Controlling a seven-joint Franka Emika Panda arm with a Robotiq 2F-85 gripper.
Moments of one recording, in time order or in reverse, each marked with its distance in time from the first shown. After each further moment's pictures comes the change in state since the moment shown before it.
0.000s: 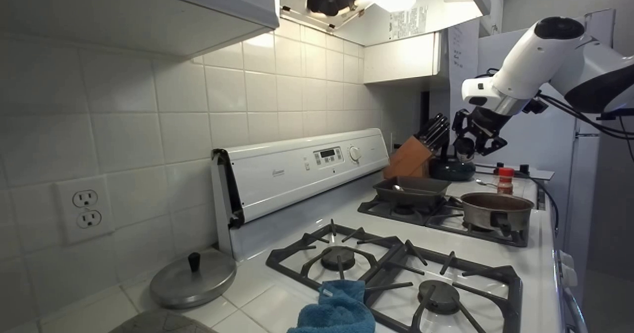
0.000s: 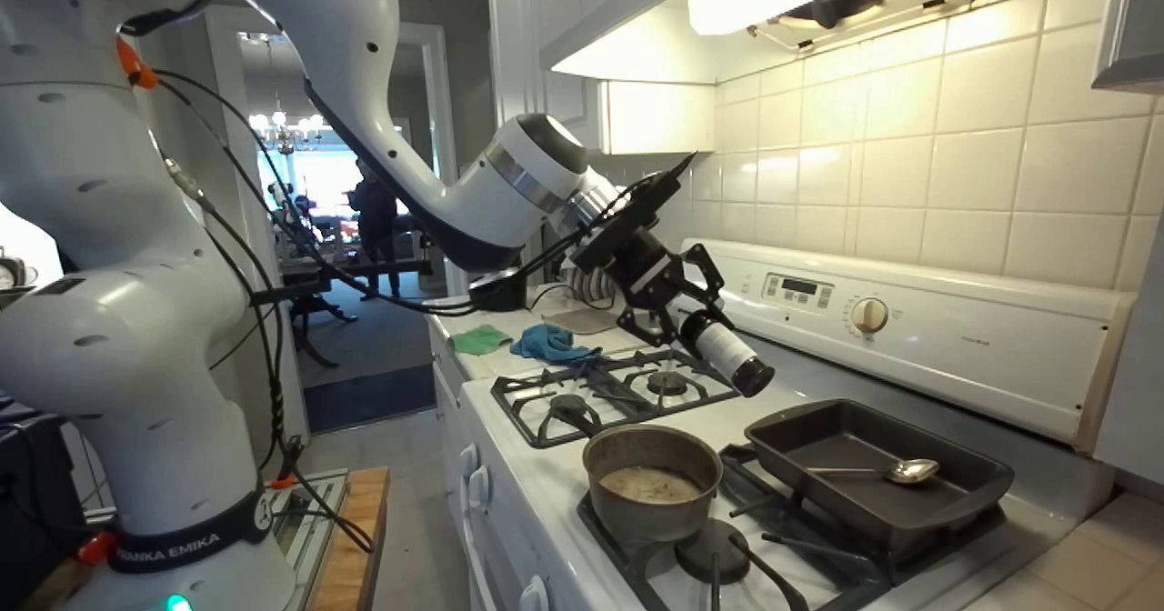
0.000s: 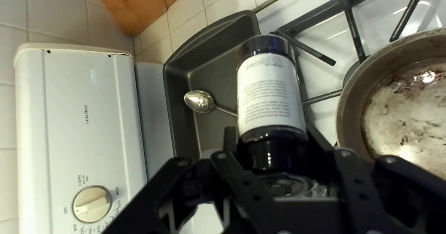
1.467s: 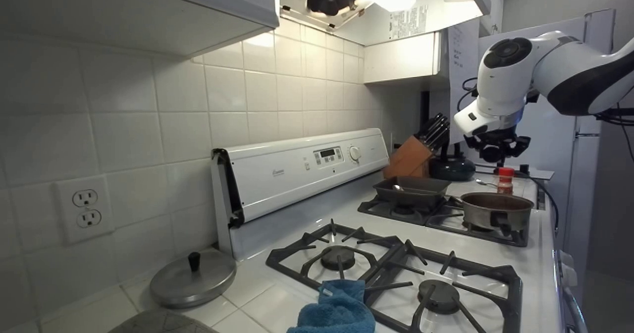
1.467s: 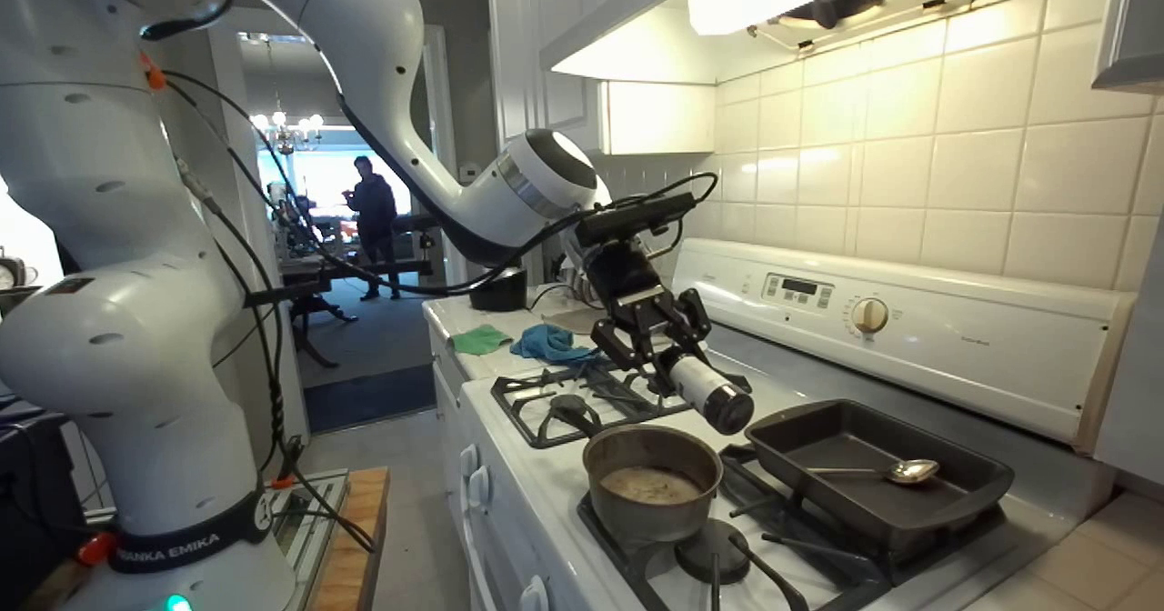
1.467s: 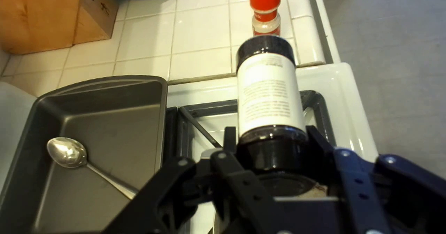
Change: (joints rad) arm 0.062 0.066 0.079 0.050 0.210 -0.524 -0.505
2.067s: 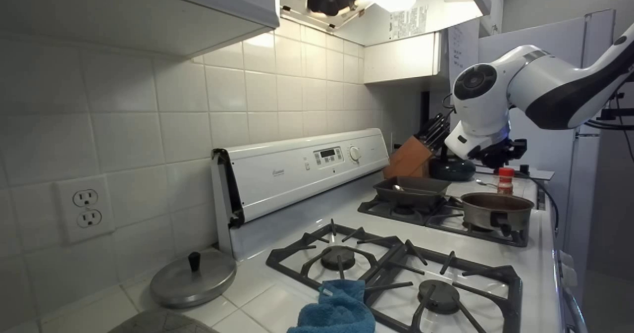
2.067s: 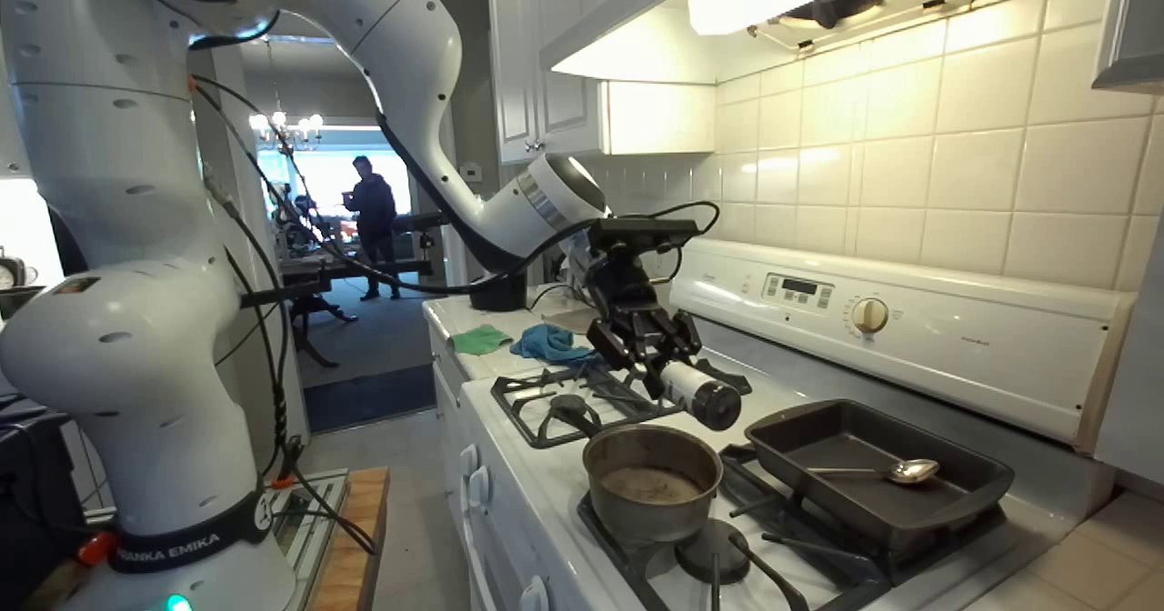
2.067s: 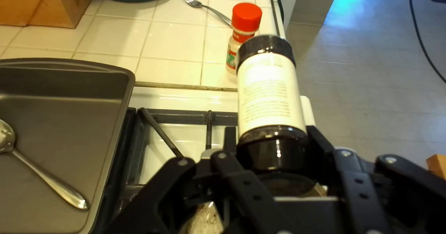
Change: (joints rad) arm 0.039 0.143 0.079 0.100 0.006 -0.271 -0.124
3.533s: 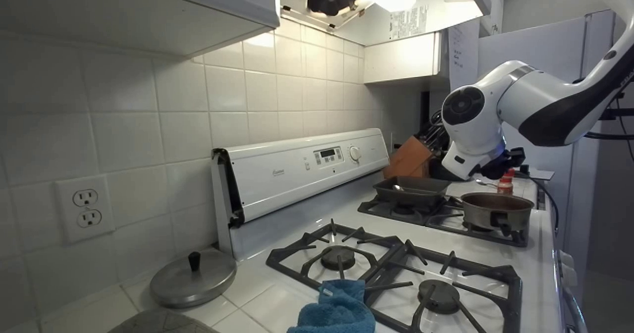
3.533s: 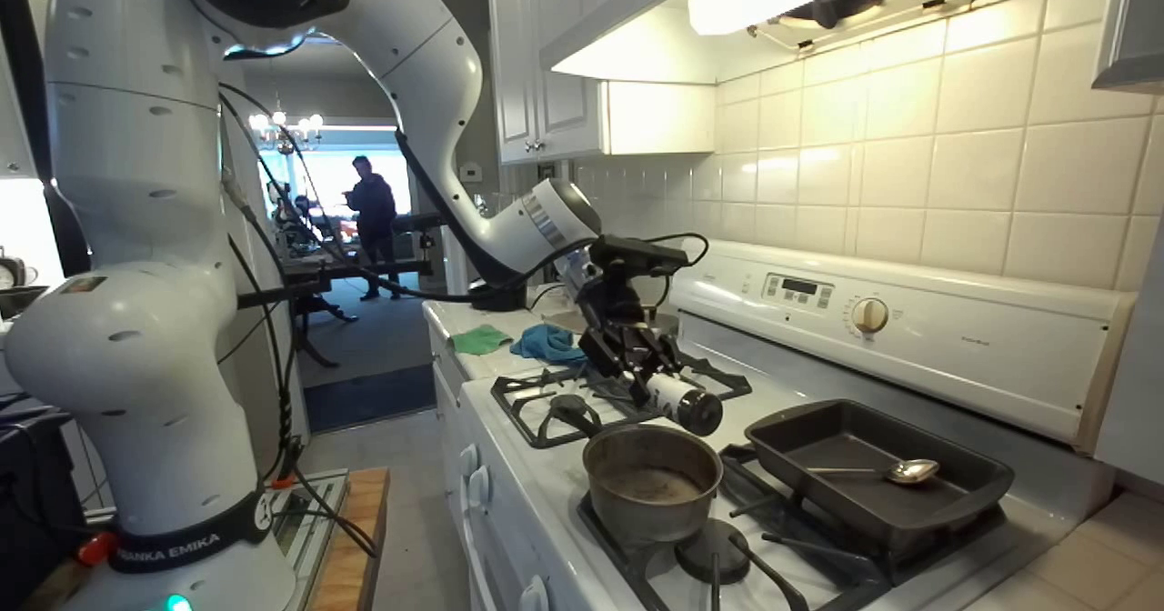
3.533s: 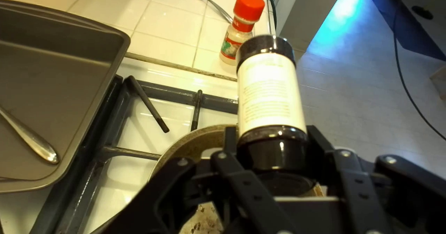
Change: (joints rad) arm 0.039 0.106 0.047 0.042 0.002 -0.114 -0.076
